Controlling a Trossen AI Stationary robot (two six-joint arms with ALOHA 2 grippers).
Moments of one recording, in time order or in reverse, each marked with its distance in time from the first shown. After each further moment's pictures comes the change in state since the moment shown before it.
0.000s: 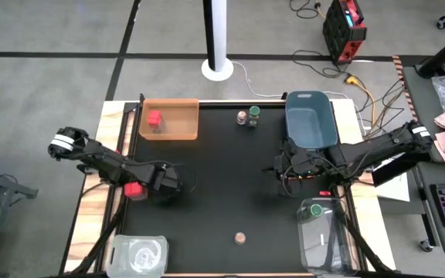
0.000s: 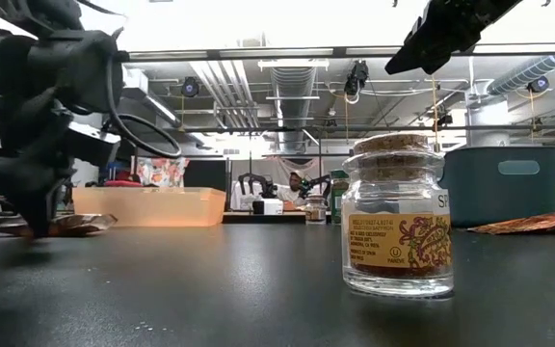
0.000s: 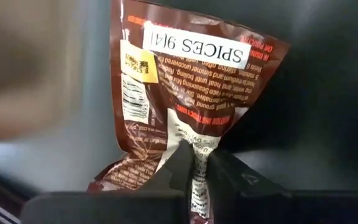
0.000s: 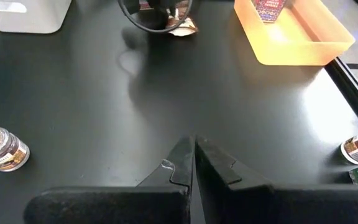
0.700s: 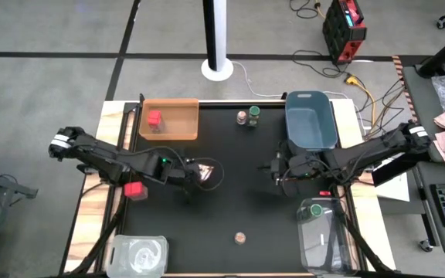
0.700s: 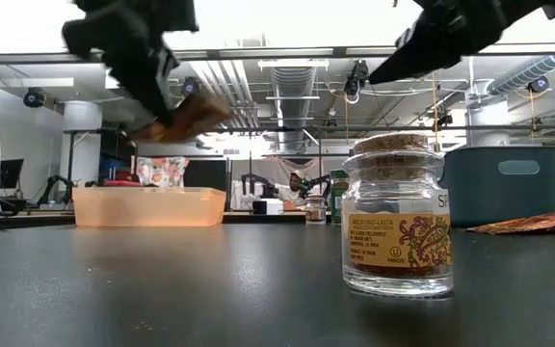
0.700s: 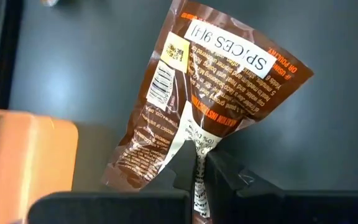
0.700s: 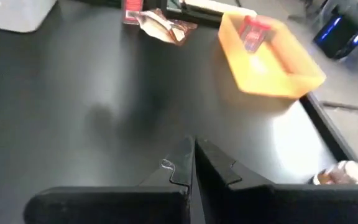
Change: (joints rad) left arm 0.015 -0.007 0.462 0.033 -0.112 0.323; right arm 0.000 0.049 -0.108 0.272 0.089 -0.178
